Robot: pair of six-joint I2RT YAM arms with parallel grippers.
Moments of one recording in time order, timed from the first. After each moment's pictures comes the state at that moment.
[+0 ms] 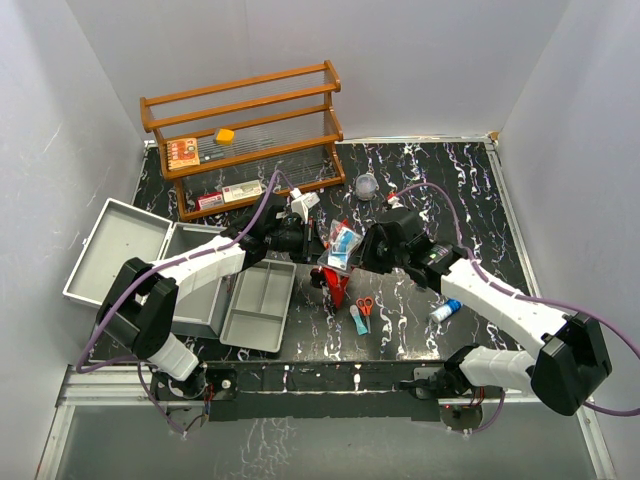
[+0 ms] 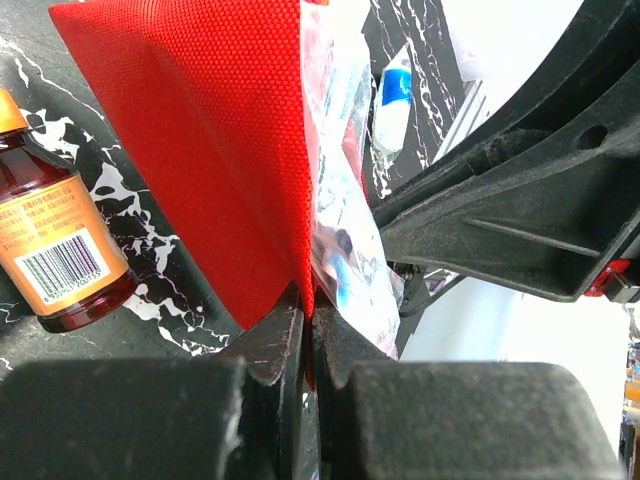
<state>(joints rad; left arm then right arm) -0.61 1.56 0.93 0.00 0.69 -0.58 0.64 1.18 0.86 -0.40 -0.06 0.84</state>
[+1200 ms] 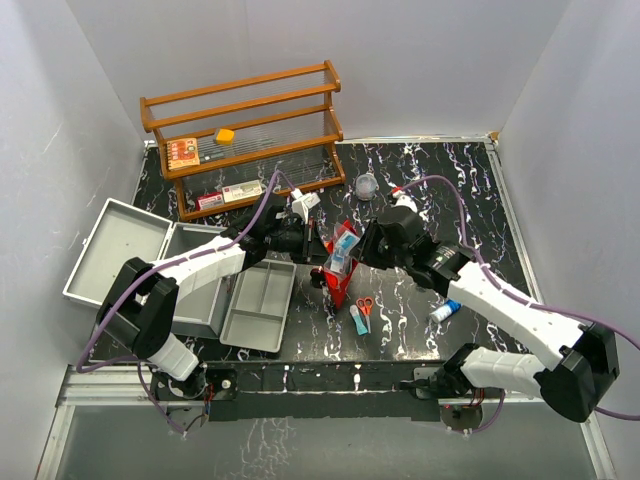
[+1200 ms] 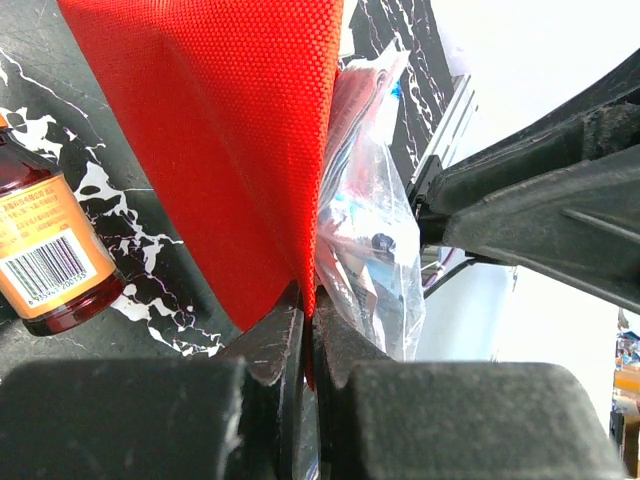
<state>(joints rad) -0.61 1.56 0.92 0.02 0.72 -0.59 0.71 1.13 0.93 -0.48 0.11 0.84</state>
